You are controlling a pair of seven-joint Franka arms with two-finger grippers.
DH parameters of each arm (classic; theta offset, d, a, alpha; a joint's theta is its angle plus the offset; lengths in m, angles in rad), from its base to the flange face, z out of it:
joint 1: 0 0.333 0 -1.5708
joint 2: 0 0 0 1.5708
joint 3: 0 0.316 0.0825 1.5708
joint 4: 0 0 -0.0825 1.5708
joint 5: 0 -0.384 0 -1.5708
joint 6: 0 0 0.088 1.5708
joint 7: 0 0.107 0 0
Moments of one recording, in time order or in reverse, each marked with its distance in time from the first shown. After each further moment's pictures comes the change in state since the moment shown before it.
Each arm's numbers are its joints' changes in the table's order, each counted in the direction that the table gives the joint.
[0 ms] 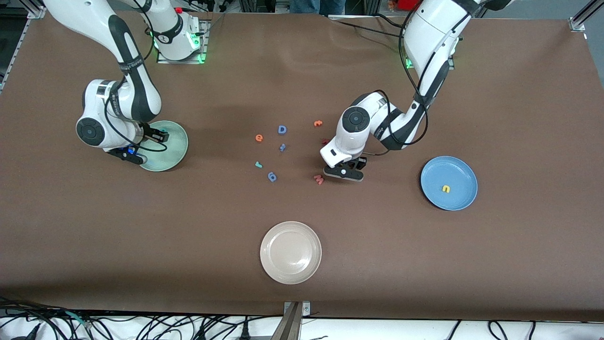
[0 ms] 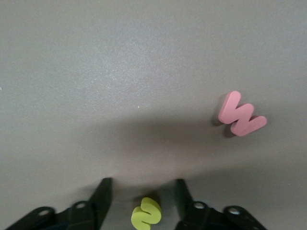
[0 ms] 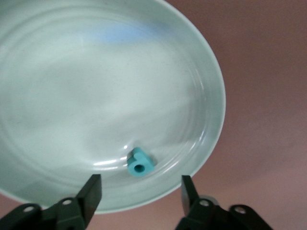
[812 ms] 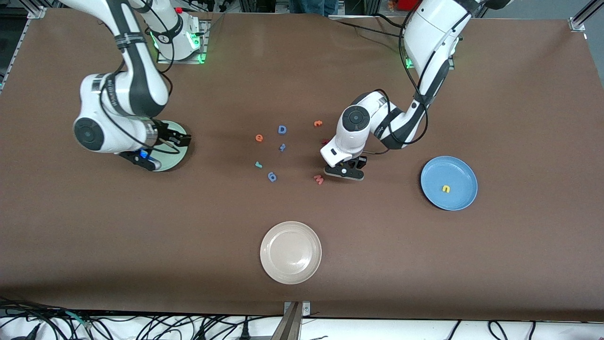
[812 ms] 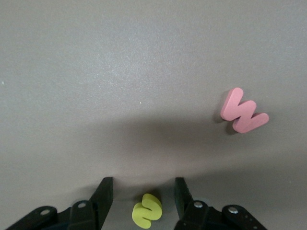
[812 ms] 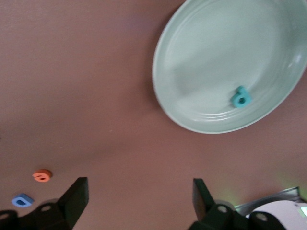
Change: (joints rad) left arm -0.001 -0.006 0.001 -0.015 -0.001 0.001 -0.008; right arm 0.050 -0.051 0.143 0.229 -0.145 -0.211 0.292
